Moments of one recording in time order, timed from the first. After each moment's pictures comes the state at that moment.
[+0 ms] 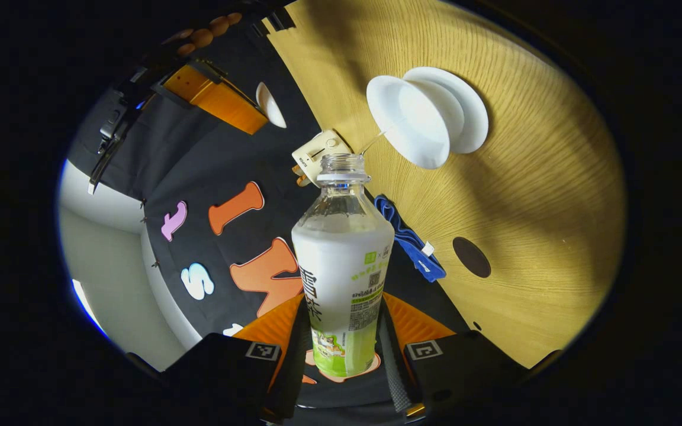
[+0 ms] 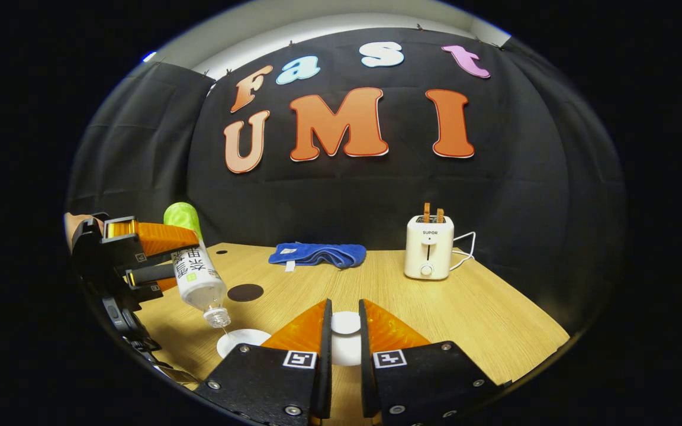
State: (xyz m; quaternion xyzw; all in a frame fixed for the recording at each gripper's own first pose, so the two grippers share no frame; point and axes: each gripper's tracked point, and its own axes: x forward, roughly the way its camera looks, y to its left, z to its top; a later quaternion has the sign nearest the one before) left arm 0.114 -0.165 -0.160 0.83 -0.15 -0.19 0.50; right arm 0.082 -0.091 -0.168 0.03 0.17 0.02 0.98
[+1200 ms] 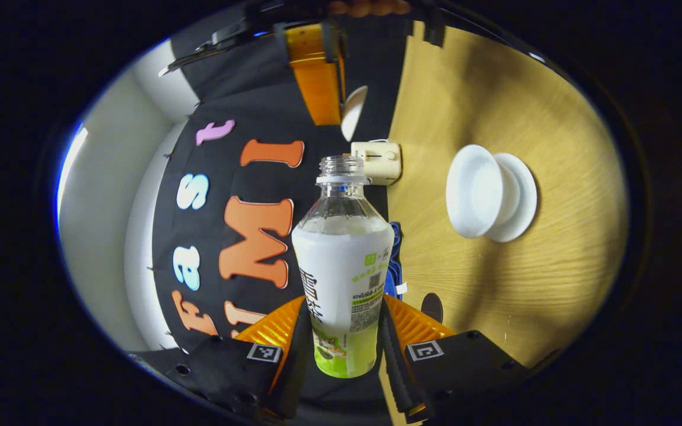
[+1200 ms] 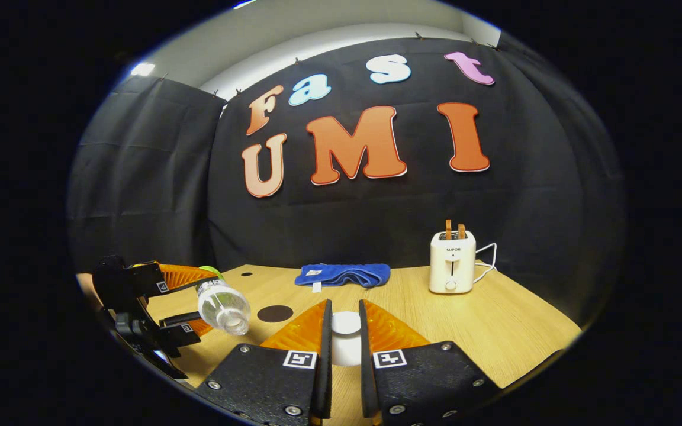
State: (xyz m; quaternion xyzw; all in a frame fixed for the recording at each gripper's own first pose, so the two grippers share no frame) left arm 0.092 -0.156 -0.154 0.59 -0.10 -0.21 0.77; right arm 0.083 -0.058 -0.123 0.07 0.11 0.06 0.99
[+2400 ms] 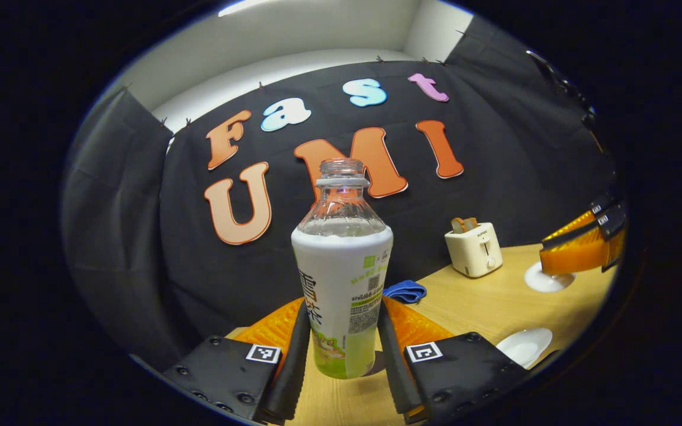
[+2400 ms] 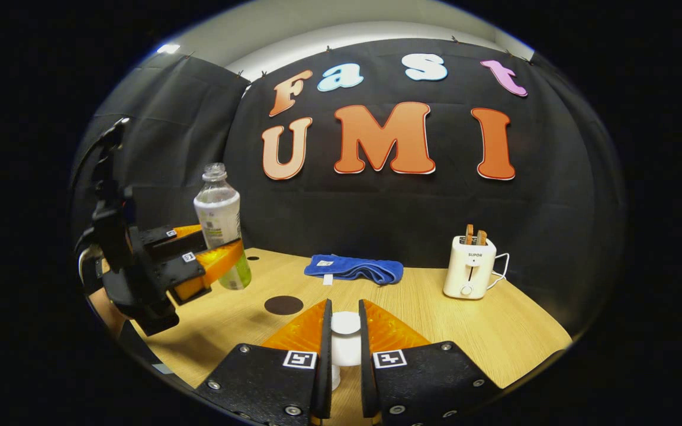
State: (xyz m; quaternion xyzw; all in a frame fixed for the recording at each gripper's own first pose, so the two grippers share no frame) left arm 0.159 -0.099 -0.115 0.09 0.00 -0.12 0.99; right arm 0.091 -0.013 -0.141 0.00 0.14 0.08 0.99
